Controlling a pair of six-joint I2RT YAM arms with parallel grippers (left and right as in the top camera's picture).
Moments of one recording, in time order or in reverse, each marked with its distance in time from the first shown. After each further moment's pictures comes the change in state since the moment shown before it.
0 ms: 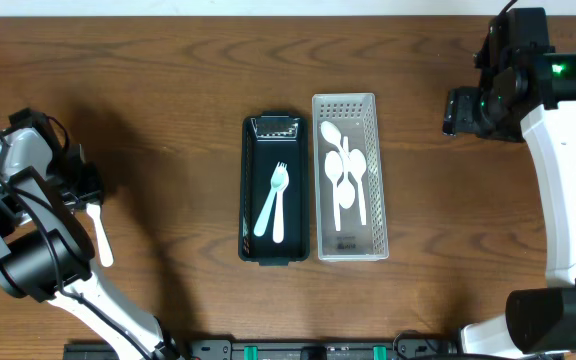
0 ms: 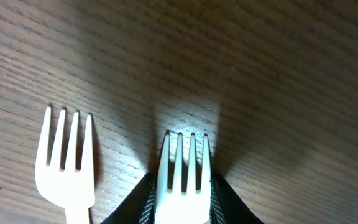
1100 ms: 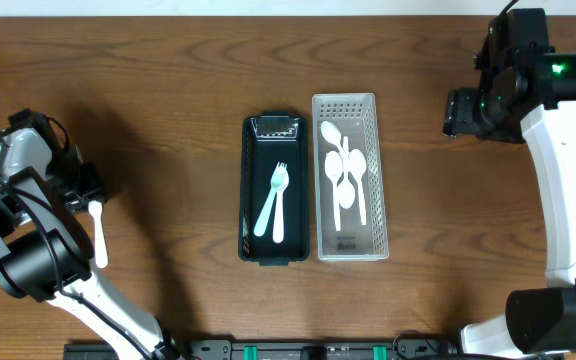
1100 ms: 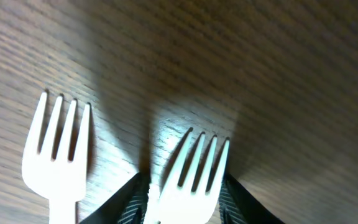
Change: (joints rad) left arm 0.005 0.002 0.000 -0.005 0.016 -0.085; right arm 0.000 0.000 0.000 -0.010 0.000 0.000
